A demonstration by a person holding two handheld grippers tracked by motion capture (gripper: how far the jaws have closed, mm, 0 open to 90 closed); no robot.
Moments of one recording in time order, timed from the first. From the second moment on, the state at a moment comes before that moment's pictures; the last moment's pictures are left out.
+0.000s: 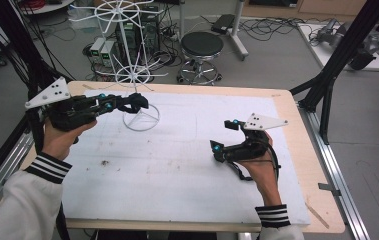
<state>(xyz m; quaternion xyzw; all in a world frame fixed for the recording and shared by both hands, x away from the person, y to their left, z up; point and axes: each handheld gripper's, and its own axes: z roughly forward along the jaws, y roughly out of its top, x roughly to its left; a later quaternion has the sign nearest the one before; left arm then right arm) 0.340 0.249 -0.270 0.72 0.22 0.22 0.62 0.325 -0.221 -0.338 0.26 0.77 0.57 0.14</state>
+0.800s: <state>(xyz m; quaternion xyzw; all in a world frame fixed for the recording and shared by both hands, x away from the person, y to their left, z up) 0.372 0.243 -0.250 0.76 0.24 0.21 0.57 0.321 -0.230 -0.339 0.26 0.77 0.57 0.14</state>
